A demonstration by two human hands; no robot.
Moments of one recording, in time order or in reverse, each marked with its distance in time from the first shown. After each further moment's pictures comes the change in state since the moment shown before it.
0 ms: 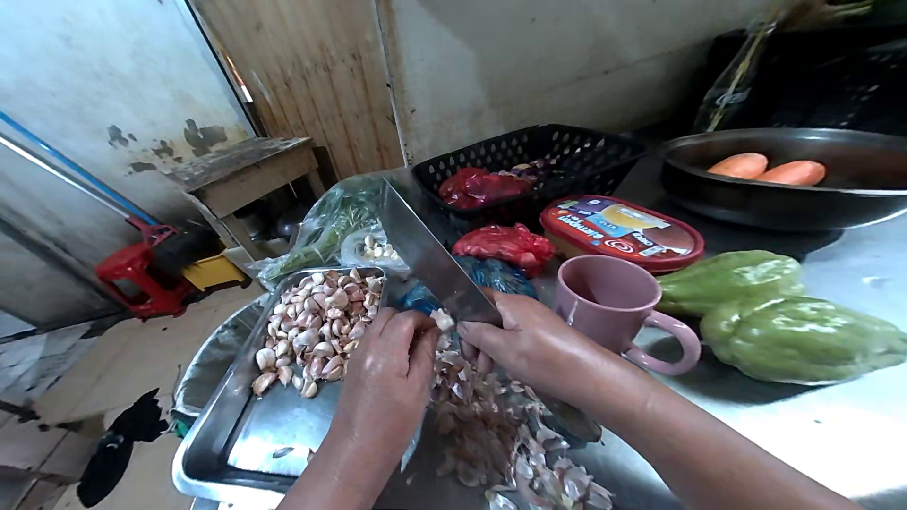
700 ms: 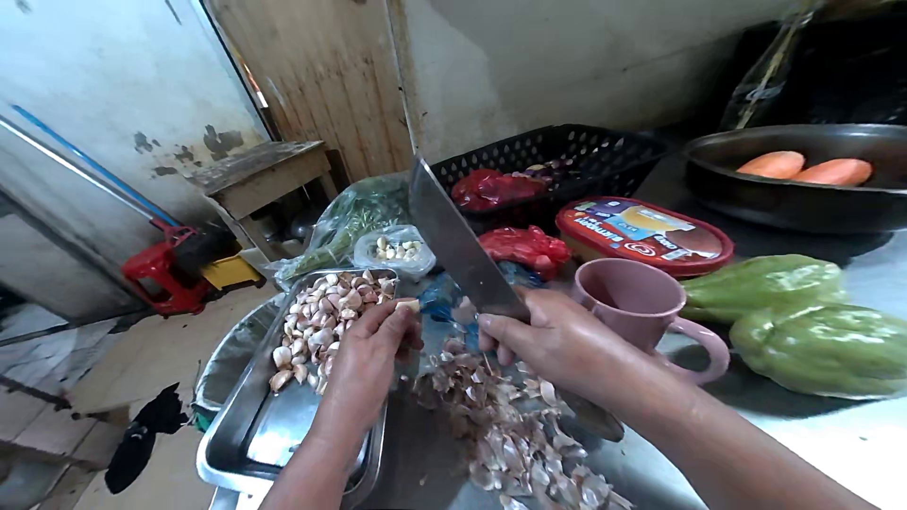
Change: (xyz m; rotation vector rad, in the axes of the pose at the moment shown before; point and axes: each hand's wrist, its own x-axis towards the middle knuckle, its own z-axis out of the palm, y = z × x) left_hand 0.021 -0.007 -0.022 -0.715 -0.124 -0.734; right_hand -0.003 0.003 -0.005 -0.015 0.085 -0.057
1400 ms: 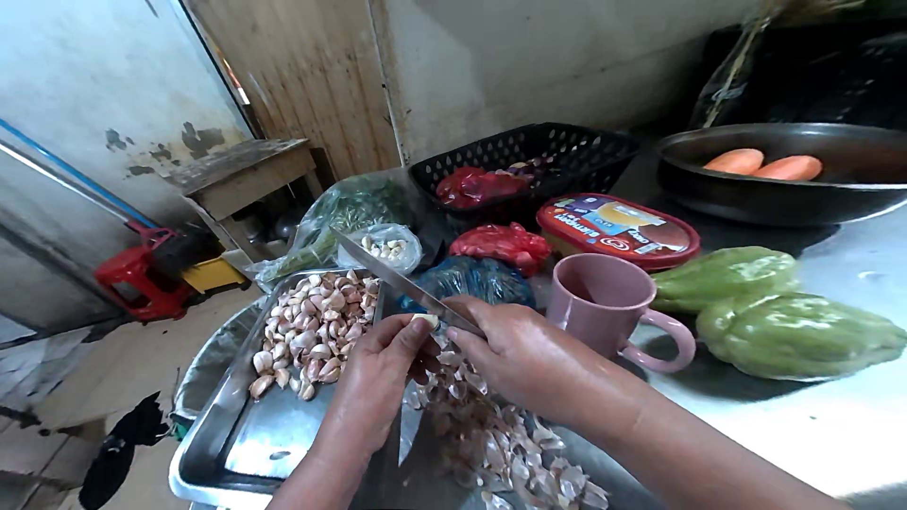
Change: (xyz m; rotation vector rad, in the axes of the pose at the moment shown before) left_hand -0.014 -0.002 0.022 -0.122 -0.132 -0.022; right_hand -0.004 0.003 0.012 -0.357 0.020 -0.196
